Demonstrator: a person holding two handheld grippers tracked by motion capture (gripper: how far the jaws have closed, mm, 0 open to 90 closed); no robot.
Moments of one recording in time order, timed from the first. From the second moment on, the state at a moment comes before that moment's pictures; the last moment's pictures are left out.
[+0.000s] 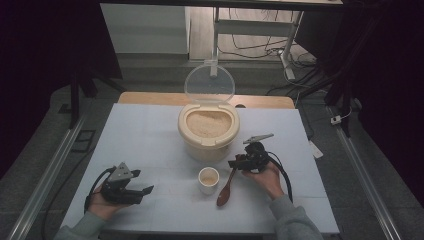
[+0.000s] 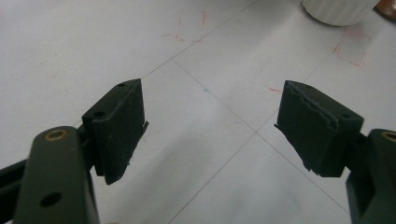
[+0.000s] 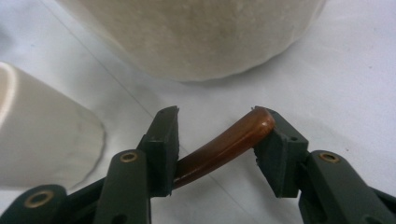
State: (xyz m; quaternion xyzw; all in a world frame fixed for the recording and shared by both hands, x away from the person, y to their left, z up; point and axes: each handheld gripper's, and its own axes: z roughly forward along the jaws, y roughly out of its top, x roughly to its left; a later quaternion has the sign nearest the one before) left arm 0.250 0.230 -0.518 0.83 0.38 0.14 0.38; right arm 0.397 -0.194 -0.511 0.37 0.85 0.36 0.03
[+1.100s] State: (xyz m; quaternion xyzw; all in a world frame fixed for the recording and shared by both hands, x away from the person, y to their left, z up) left arm 0.250 0.231 -0.517 0.83 0.39 0.15 0.38; right arm 0.316 -0.280 -0.476 0.31 0.81 0.48 0.12
